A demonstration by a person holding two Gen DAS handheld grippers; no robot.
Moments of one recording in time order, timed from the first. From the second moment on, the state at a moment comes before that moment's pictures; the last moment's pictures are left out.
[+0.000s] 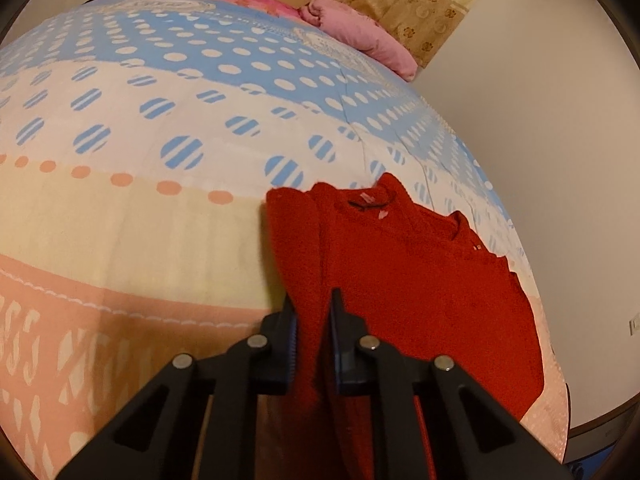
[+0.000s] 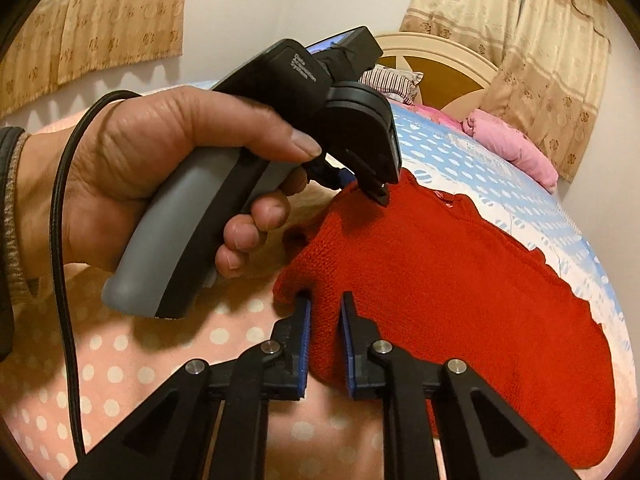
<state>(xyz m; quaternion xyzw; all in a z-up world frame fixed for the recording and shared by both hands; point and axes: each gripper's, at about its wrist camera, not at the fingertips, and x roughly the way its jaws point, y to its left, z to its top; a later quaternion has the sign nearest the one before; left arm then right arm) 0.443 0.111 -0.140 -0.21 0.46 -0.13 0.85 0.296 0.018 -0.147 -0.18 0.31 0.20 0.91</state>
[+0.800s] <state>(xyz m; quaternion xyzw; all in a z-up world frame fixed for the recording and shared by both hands) 0.436 0.036 -0.063 -0.21 0.41 -0.18 0.87 0.276 -0.102 -0.105 0.08 0.26 0.20 0.94</state>
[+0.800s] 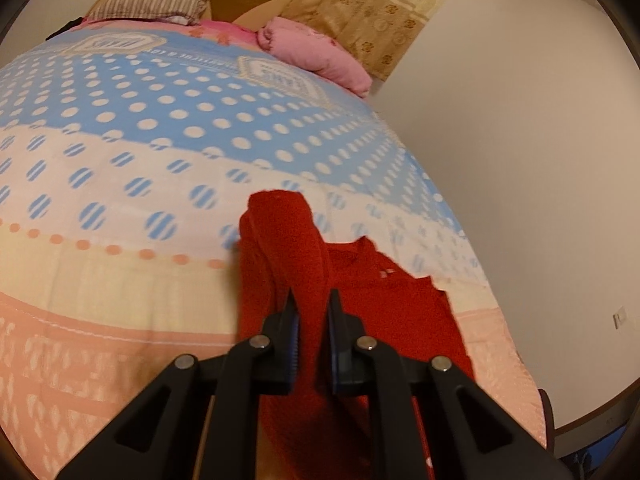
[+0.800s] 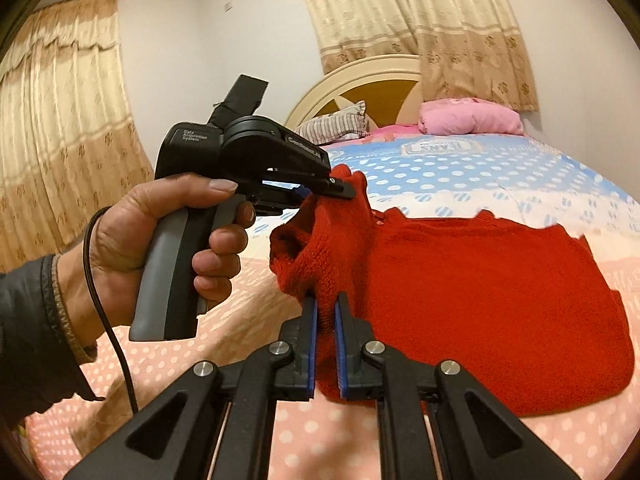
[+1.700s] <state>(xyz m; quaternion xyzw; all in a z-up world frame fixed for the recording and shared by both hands) 0.441 -0.097 -0.047 -0.15 0.43 -0.24 0.86 0.246 -0.225 -0.118 0.21 0.26 0.15 0.93</state>
